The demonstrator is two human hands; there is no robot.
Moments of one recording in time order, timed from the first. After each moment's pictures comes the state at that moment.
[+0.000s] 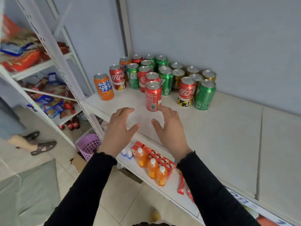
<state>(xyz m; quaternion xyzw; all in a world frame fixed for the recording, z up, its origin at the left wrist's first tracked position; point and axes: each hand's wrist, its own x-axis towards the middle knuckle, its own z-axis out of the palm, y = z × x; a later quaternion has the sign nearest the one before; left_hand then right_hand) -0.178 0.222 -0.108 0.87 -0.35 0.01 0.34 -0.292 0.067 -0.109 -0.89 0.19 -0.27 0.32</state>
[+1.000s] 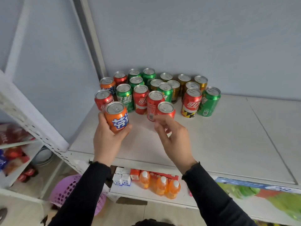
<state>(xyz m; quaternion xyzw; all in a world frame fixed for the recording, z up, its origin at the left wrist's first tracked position) 0.010 0.199 -0.115 0.76 -0.36 -0.07 0.53 -0.183 0.107 -0.097 -0.80 0.29 -0.43 0.30</state>
